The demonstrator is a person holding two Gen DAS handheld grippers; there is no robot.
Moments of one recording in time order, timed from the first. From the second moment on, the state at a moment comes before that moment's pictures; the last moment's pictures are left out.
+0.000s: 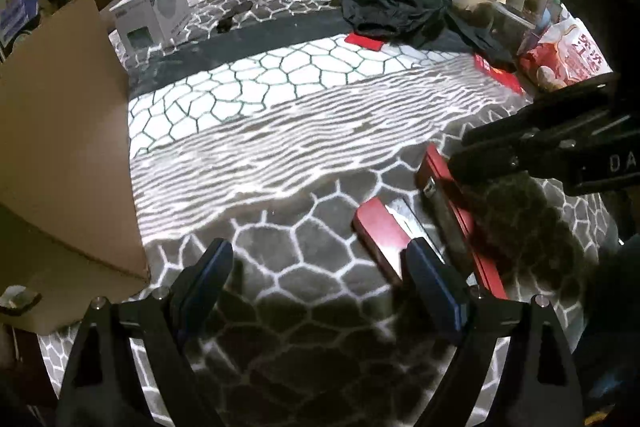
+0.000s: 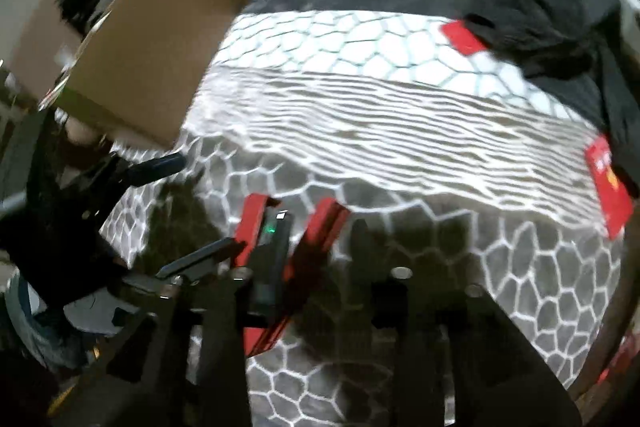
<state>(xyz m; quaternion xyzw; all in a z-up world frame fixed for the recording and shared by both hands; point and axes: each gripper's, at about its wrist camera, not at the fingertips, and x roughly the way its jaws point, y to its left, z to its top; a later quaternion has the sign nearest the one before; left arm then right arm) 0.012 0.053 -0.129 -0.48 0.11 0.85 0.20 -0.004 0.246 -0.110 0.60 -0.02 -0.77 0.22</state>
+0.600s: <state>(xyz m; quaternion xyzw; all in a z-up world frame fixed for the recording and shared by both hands) -0.004 0.073 -0.146 -0.50 0.13 0.84 0.16 -0.003 0.224 -0.130 0.61 0.05 -0.78 0.15</state>
